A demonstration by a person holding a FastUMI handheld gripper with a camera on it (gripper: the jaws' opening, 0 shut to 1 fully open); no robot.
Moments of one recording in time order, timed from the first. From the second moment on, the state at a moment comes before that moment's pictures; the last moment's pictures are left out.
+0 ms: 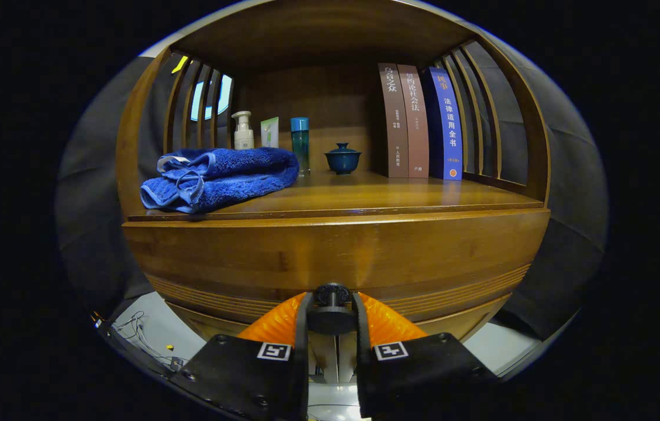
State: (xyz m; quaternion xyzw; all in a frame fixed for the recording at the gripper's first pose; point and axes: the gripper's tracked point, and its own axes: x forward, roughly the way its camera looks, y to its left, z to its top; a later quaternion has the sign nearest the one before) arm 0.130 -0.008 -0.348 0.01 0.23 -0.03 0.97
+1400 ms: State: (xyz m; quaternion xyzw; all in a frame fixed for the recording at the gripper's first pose) arm -0.033 -0.002 -0.327 0.02 0.28 -0.03 0.96
